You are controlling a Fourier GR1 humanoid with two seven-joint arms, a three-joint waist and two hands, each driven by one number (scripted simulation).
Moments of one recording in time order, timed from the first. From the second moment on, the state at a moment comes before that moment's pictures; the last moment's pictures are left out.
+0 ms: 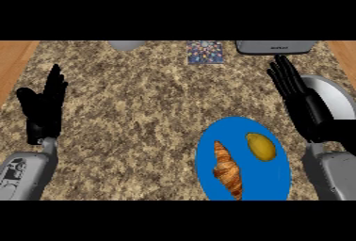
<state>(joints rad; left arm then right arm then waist) -0.28 0.37 -0.06 -1.40 0.09 0.39 0.19 -0.29 -0.30 0.05 -1.51 -0.23 0.10 -0.10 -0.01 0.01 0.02</state>
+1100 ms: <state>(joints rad) -0.22 0.30 -0.09 -1.53 0.25 0.22 0.18 -0.42 -0.79 0.04 -1.27 0.02 0.55 -0.73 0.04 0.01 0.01</state>
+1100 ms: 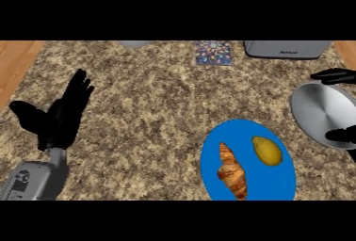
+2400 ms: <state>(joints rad) -0.17 0.30 -0.04 -1.56 0.24 0.19 0.19 -0.60 -0.94 0.58 -1.36 0.72 0.33 -0.84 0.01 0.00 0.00</state>
